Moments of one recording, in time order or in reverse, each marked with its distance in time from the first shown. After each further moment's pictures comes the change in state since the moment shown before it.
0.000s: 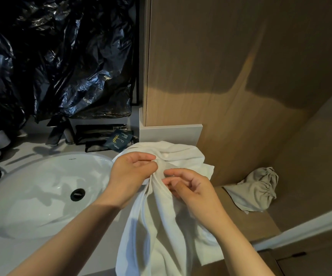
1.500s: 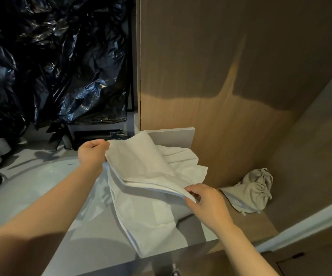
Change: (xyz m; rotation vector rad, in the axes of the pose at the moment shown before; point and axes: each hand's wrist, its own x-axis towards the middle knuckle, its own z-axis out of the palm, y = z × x) left_hand 0.104 -0.015 -0.061 0.019 0.550 -0.052; right_hand -0.007 0.065 -0.061 -0.861 0.094 -0.106
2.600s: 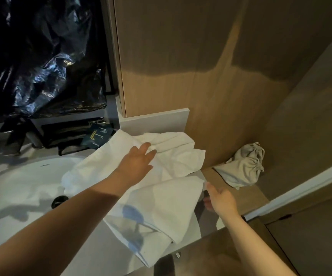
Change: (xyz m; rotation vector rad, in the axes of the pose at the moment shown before) left_hand -0.001 -0.083 0.097 1.355 -0.768 1.135; right_hand 0.014 0.053 0.044 0.540 0.190 0.972
